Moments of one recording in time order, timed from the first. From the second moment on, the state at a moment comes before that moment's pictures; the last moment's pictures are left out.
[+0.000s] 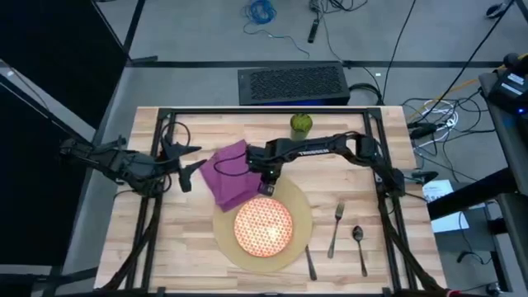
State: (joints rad) left arm -0.30 0.48 0.54 -0.36 -0.71 -0.09; right arm -0.14 2.22 1.73 -0.91 -0.15 0.18
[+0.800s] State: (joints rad) left arm -0.30 0.48 0.54 -0.36 -0.71 -0.09; right arm -0.13 2.22 1.83 -0.96 -0.21 0.19
